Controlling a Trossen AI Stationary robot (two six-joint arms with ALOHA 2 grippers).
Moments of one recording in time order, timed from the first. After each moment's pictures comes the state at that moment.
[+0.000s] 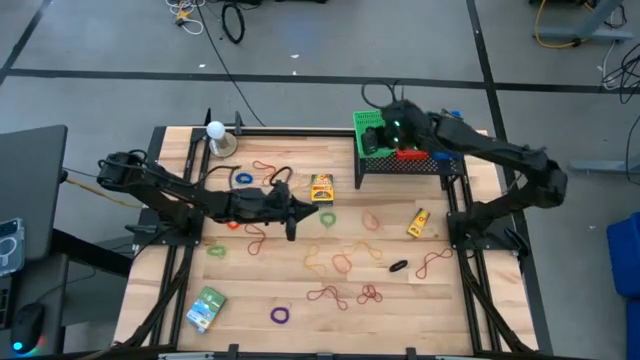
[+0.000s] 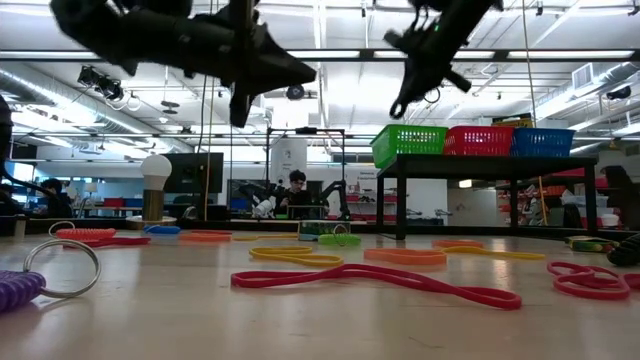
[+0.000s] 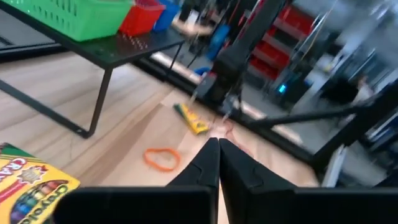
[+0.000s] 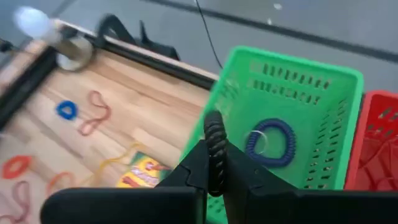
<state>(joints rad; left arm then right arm) -0.12 1.42 0.57 0.75 -0.30 -0.51 -0.45 1.38 1.30 -0.69 0.25 0.56</state>
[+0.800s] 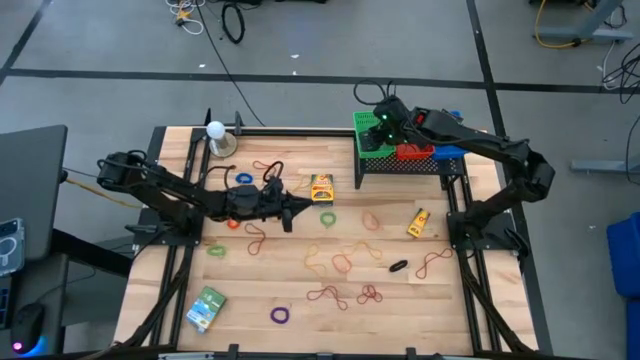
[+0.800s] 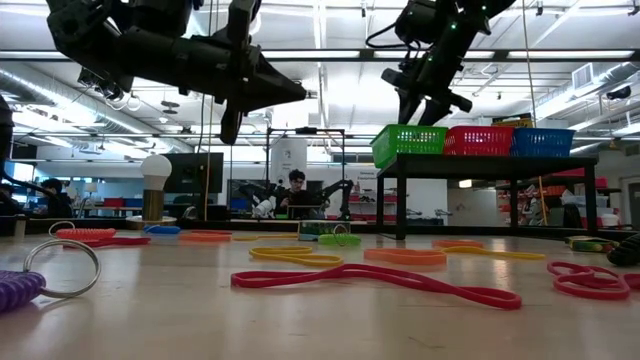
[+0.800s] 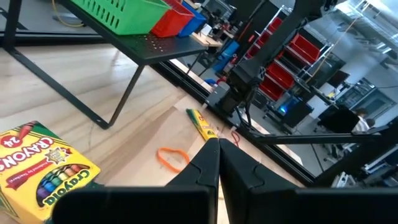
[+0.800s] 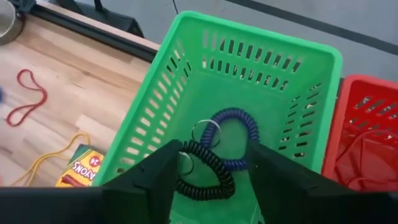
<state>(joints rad) -0.07 1.42 0.49 0.84 -0.31 -0.61 -0.54 1.49 1.30 -0.74 0.25 0.51</state>
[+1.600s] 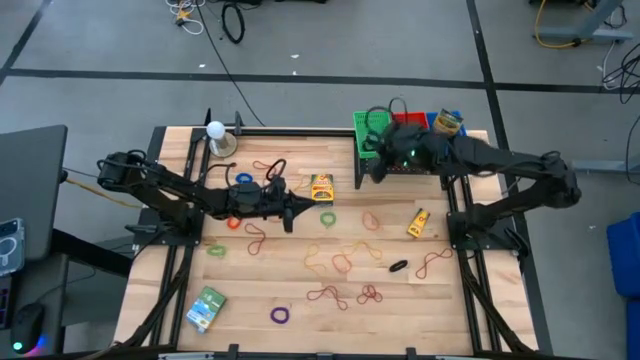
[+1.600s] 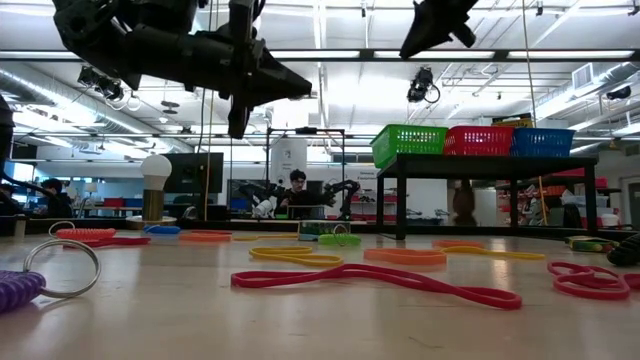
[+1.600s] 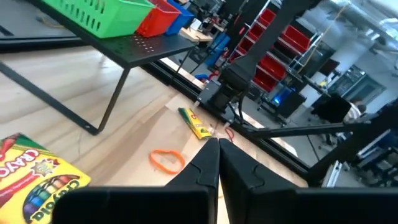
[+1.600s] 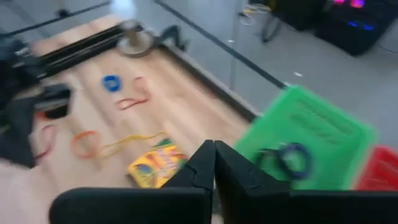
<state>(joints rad) -0.05 1.42 0.52 0.82 -0.24 -0.56 -0.14 1.26 1.30 -0.71 0.46 0.34</state>
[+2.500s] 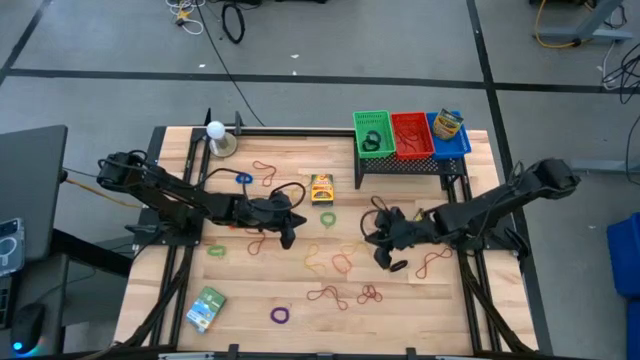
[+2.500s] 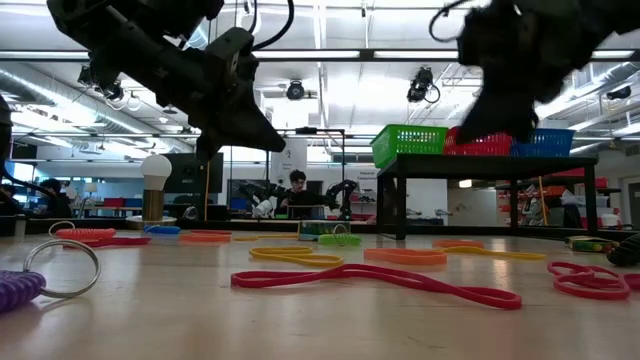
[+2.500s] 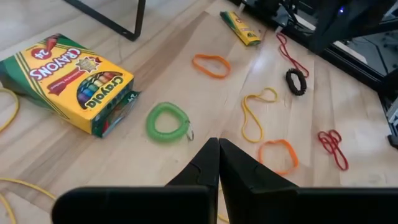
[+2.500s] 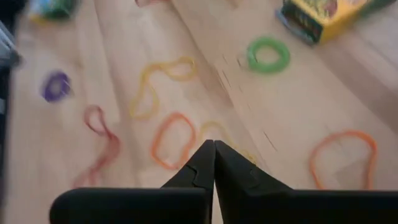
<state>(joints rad) -0.14 1.42 0.57 0.36 -0.31 -0.56 0.34 1.26 0.67 -0.20 0.30 0.72</state>
